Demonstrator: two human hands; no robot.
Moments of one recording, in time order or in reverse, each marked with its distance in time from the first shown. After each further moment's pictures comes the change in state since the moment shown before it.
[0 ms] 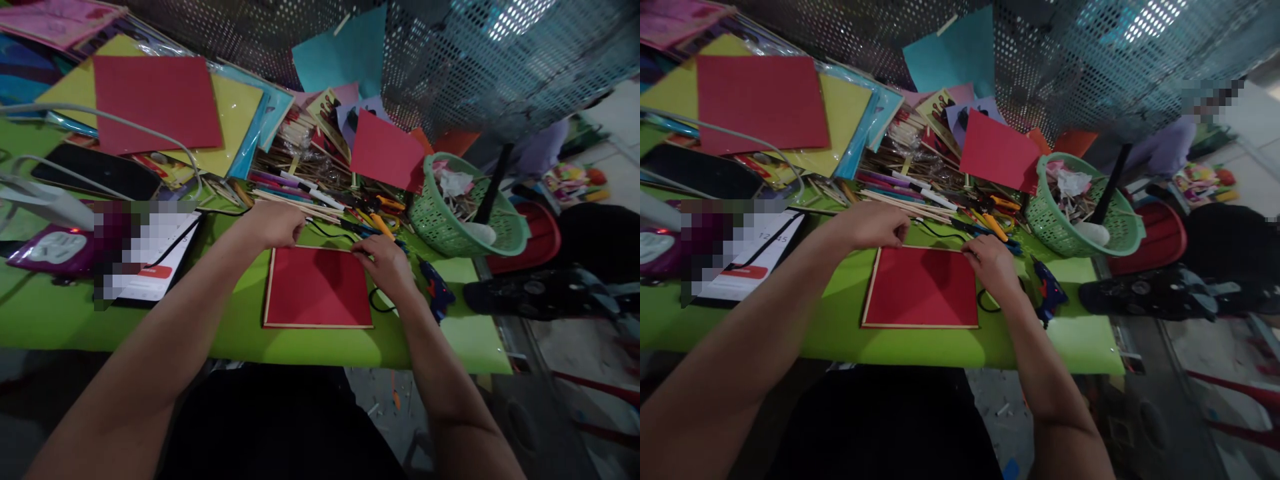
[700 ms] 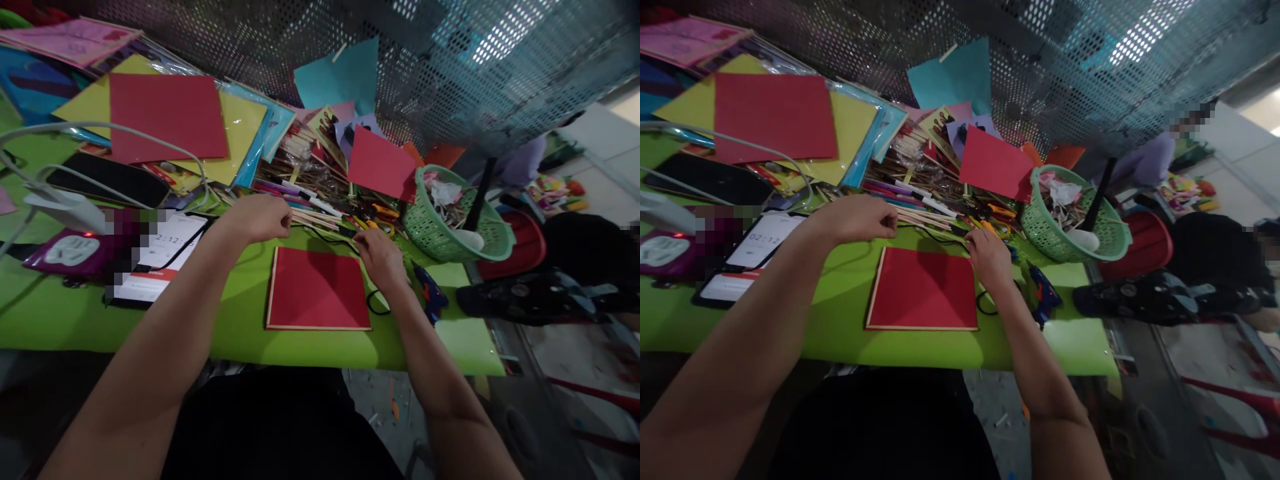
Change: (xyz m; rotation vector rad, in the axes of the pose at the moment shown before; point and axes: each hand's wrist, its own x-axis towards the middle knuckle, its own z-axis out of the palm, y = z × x) left_hand -0.018 -0.022 -0.016 -0.043 0.065 -0.068; right_hand 0.015 -0.005 0.000 -0.111 0.107 0.116
